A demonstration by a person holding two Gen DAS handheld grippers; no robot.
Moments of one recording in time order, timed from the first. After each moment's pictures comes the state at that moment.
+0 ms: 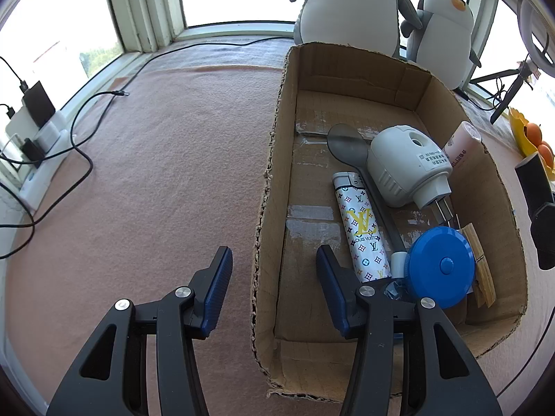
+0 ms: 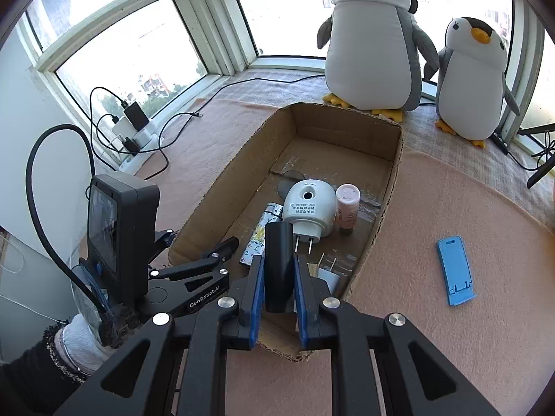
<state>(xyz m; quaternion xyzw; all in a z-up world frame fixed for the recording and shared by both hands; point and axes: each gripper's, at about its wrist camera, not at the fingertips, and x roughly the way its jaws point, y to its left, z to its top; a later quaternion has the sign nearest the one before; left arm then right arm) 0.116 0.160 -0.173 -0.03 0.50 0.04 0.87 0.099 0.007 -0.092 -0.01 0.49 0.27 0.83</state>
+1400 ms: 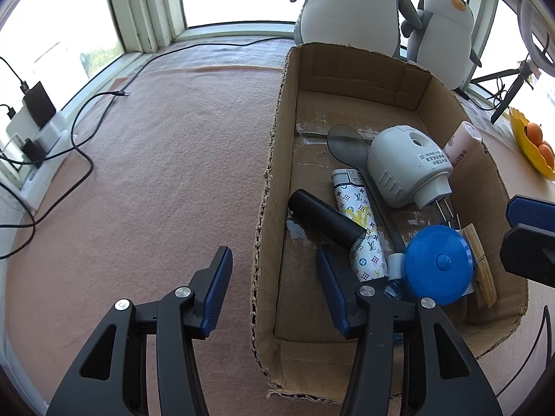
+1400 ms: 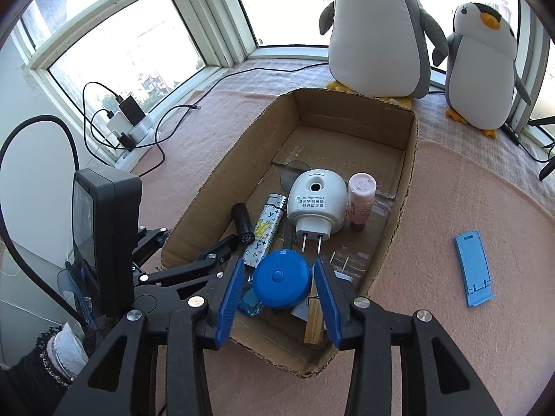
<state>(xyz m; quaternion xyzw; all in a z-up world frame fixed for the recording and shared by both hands) 0.115 0.159 -0.173 -0.02 0.49 0.04 0.87 0.103 0.009 -0.106 -0.01 0.49 0.27 0.83</state>
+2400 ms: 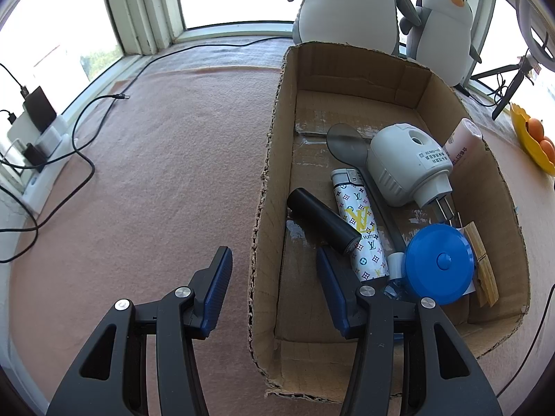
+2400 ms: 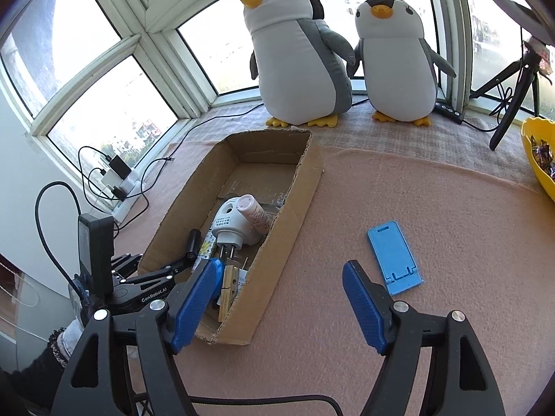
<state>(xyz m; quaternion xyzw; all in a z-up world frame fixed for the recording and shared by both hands) 0.117 0.158 -0.174 -0.02 0.50 0.04 0.87 0.108 -0.108 -0.097 0.07 0.46 0.24 0.86</state>
